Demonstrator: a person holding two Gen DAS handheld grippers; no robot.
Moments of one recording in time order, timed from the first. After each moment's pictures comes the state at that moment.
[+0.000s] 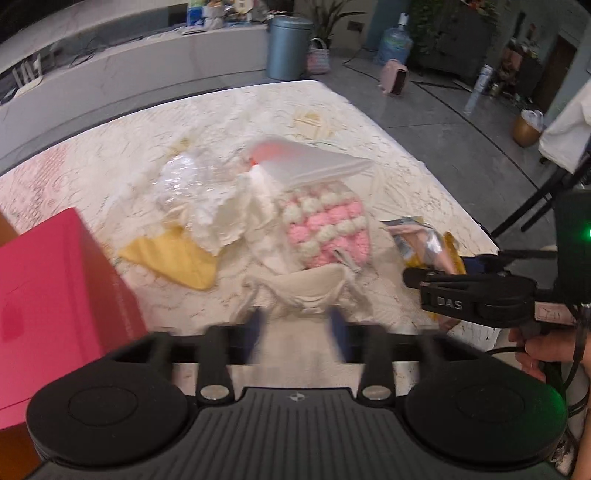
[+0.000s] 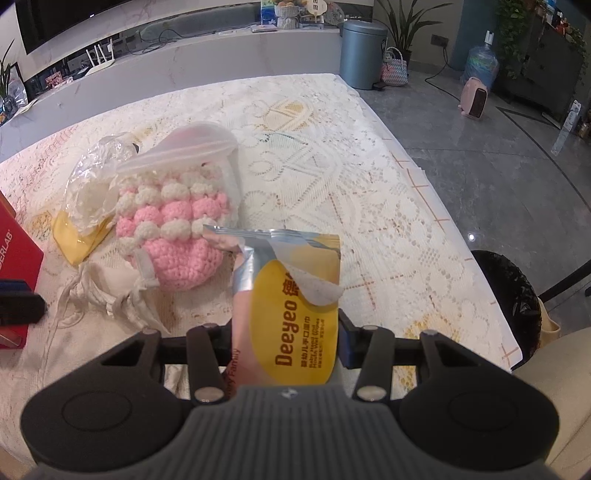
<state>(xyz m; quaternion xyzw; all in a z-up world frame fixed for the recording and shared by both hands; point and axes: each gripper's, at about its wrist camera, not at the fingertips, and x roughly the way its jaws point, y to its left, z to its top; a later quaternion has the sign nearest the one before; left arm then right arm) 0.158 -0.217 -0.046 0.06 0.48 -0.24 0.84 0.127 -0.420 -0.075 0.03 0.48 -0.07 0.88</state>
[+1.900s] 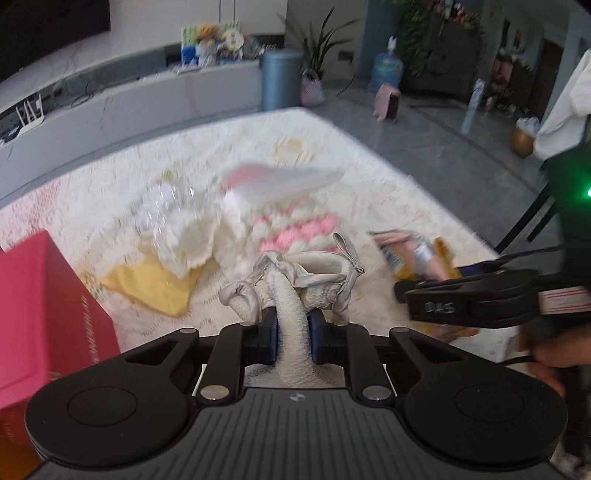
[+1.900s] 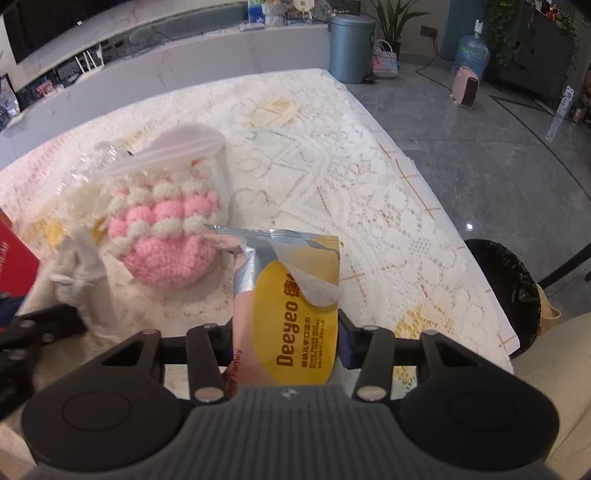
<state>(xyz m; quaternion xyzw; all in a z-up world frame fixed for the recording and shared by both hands) 0.123 -0.229 -0.042 0.08 0.41 -0.24 0.88 0.121 -0.426 -0.072 0.06 0.47 -0.07 0.88</state>
